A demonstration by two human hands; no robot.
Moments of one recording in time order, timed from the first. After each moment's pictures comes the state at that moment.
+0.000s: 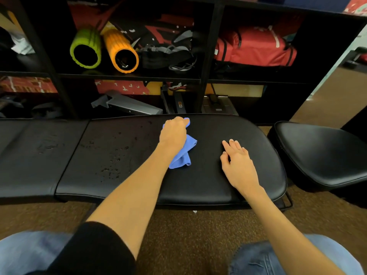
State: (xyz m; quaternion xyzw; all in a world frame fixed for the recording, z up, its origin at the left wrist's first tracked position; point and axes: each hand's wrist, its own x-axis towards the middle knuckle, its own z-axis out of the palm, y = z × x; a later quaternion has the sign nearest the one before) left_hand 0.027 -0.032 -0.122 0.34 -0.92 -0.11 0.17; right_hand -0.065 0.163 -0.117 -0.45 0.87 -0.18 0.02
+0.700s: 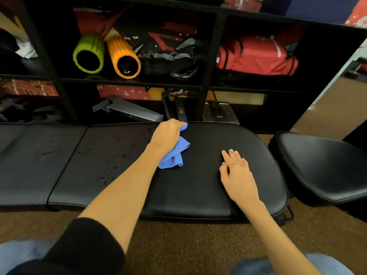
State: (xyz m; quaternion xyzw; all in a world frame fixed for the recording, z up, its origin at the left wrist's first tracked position) left_hand 0.032 -0.064 -0.128 0.33 -0.91 -0.18 0.19; right_hand -0.062 0.163 -0.116 -0.45 0.88 -0.17 0.03
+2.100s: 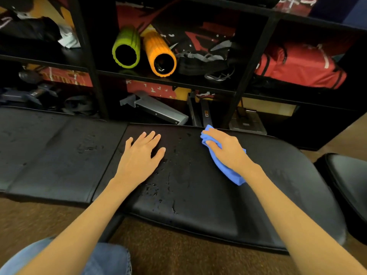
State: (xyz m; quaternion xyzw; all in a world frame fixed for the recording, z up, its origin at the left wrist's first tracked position) left_hand 0.202 -0.087 -0.141 0.45 -0.87 -0.13 0.17; right_hand -0.052 -0.004 -0.124 -0.63 0.72 -0.26 0.10
